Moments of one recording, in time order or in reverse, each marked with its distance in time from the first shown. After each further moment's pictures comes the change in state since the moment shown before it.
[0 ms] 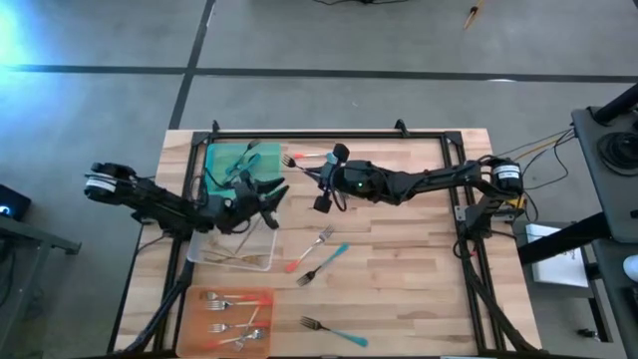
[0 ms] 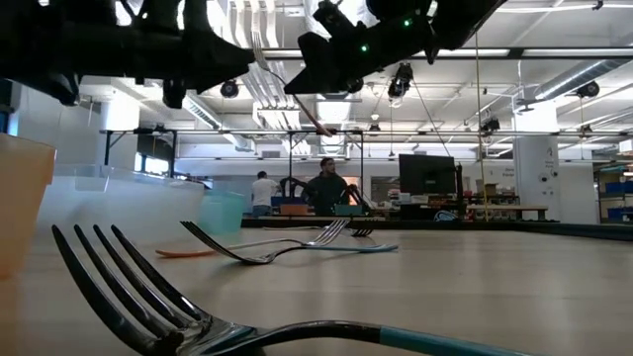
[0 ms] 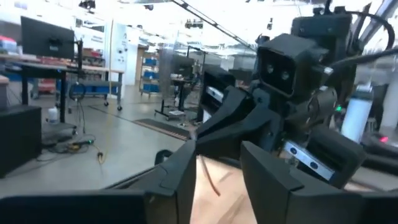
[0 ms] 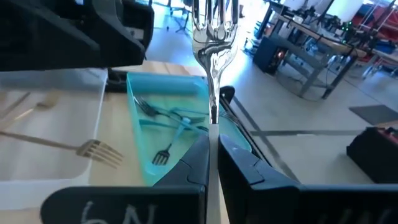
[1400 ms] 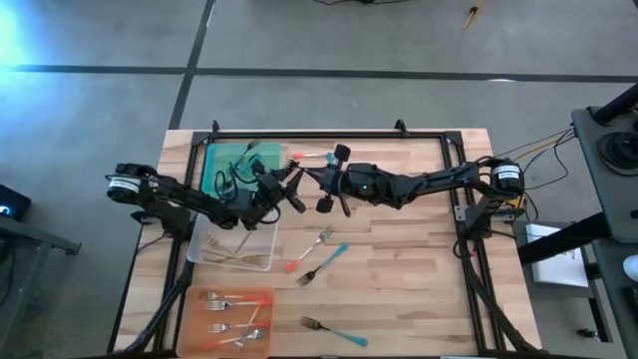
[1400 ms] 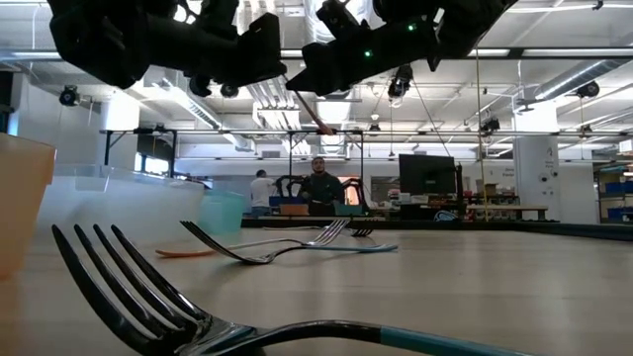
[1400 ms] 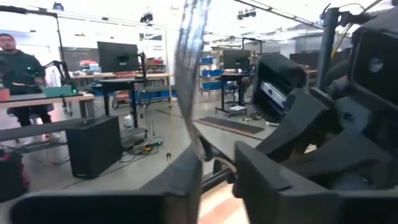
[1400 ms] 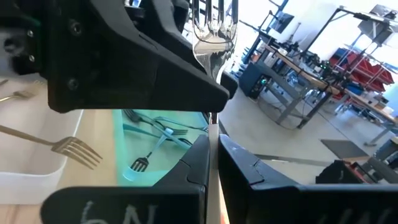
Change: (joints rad) left arm 0.071 0.207 0.270 -0.073 -0.183 0.181; right arm 0.011 0.000 -0.064 0.149 0.024 -0.184
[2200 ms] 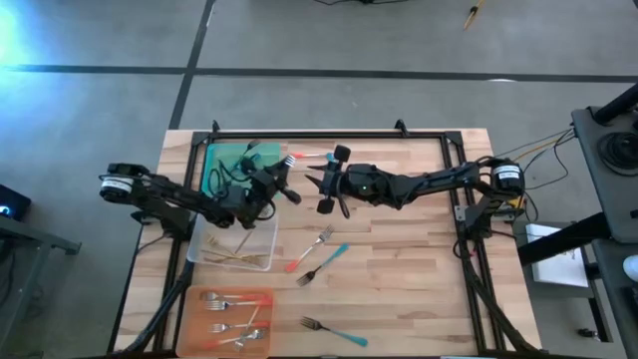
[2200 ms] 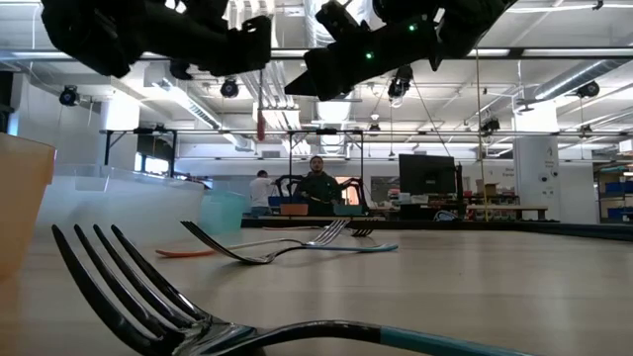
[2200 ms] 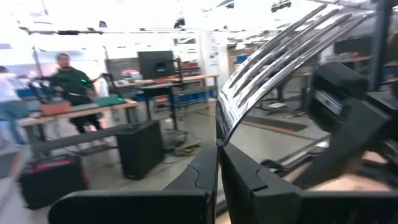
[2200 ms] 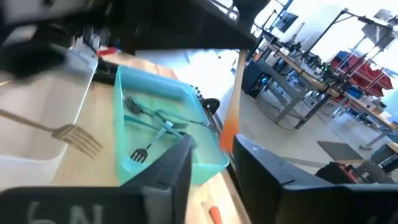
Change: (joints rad) left arm -0.005 -0.068 -0.005 -0.003 -0.140 0.156; right arm 0.000 -0.001 0.000 -0.025 0.003 -0.041
